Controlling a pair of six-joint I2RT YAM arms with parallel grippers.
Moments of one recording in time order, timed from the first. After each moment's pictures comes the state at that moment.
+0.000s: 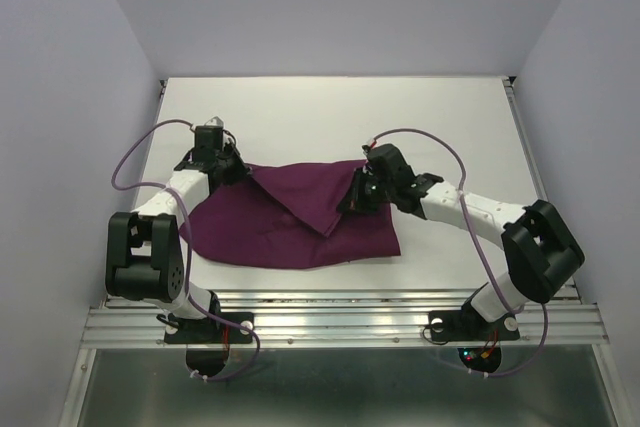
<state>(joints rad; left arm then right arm) -0.09 1.49 0.88 -0.19 0.13 -0.60 0.67 1.53 0.92 -0.16 -0.28 0.82</state>
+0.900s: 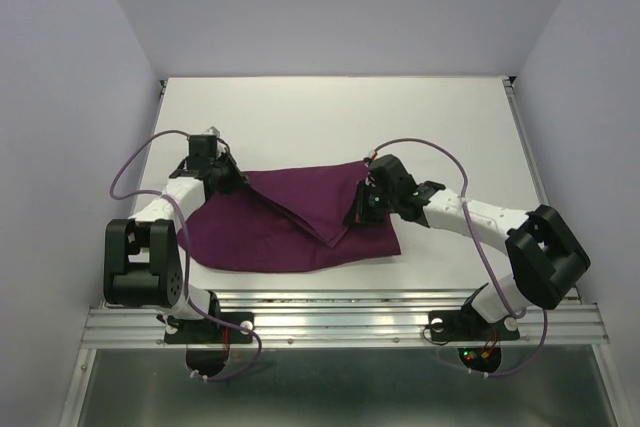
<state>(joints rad) -0.04 1.45 0.83 -0.21 0.20 -0.59 0.70 1.49 0.88 -0.22 -0.26 0.77</state>
